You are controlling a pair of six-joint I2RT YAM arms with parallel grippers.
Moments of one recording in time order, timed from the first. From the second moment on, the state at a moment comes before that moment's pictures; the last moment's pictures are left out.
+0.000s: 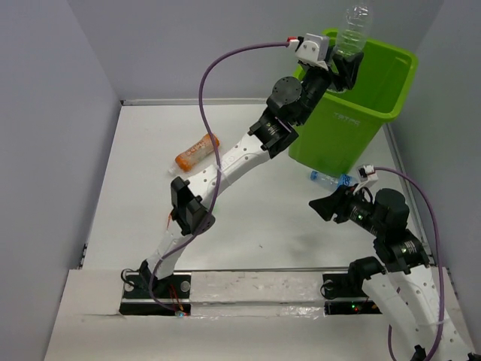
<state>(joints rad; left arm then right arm) -0.97 2.17 2.45 0.26 -0.25 -0.19 0.27 0.43 0.60 -0.48 -0.41 0.53</state>
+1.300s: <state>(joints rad) -0.85 1.43 1.61 0.43 -0.18 -0.30 0.47 0.82 0.63 -0.34 -0.17 0.53</state>
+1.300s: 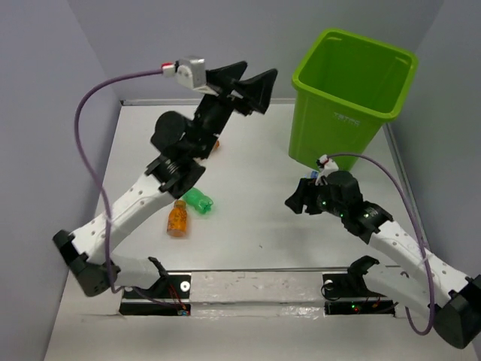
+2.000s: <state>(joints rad) -0.84 0.62 0.80 -0.26 -0.43 -0.38 0.73 1.46 1.04 -0.55 0.64 0.17</state>
